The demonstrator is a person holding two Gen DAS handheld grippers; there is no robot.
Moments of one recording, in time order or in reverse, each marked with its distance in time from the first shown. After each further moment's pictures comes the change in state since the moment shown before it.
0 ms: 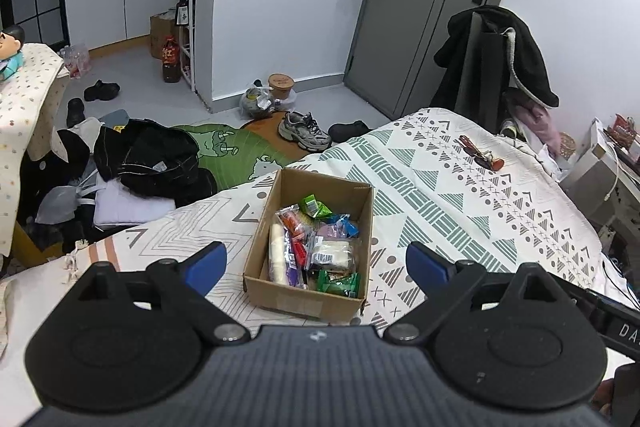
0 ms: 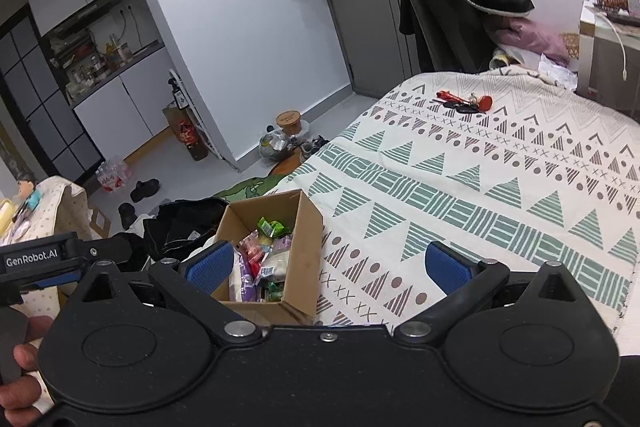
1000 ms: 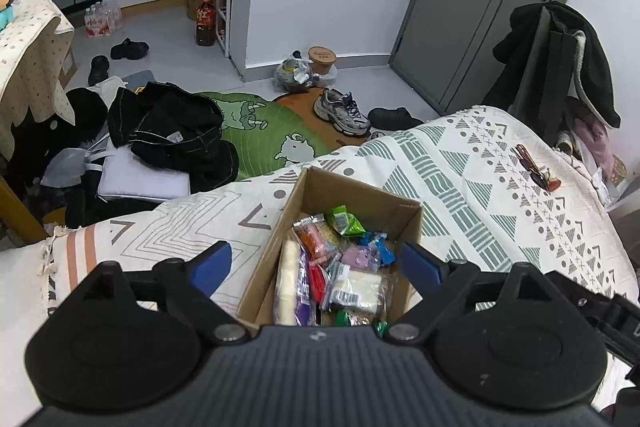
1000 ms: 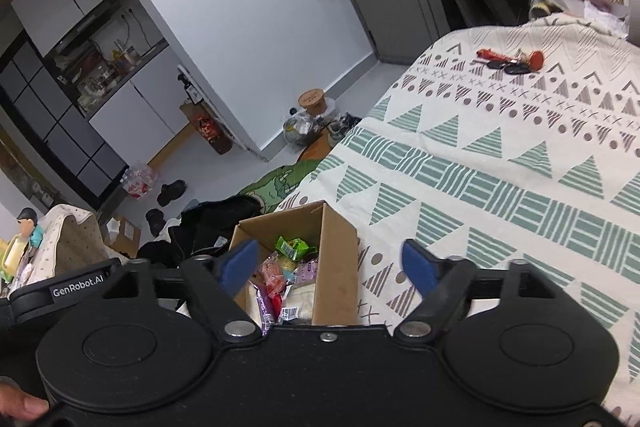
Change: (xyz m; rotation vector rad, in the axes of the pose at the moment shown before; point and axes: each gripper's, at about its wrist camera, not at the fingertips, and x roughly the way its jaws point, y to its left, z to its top) left arm 0.113 0.005 0.033 -0.121 0.083 0.102; right arm 0.109 -0.012 0.030 0.122 0.083 0.117
